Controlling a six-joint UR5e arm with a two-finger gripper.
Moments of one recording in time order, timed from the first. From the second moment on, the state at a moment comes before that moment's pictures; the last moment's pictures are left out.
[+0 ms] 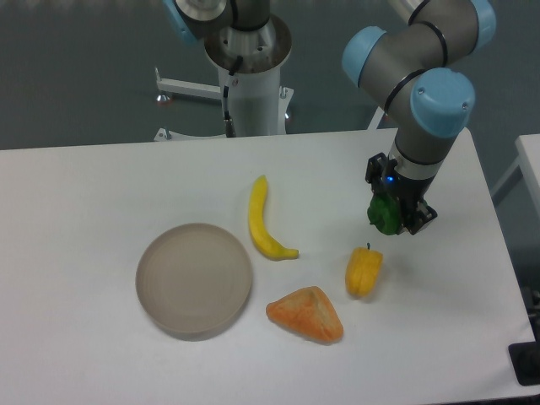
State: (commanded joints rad) arm 2.43 -2.02 -1.28 -1.38 1.54 1.61
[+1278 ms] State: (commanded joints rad) arm 1.95 -2.12 -1.34 -1.27 1.51 0.88
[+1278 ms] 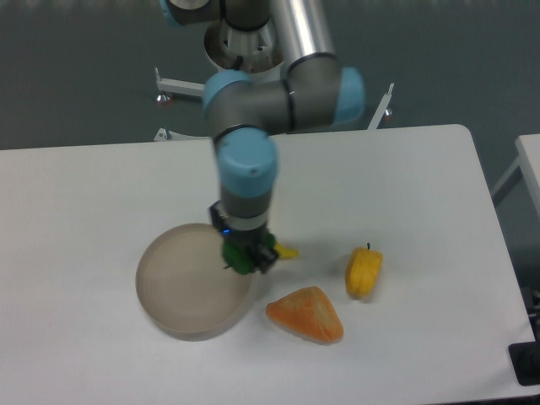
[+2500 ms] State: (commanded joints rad) arm 2.21 -2.03 -1.30 -1.23 1.52 1.20
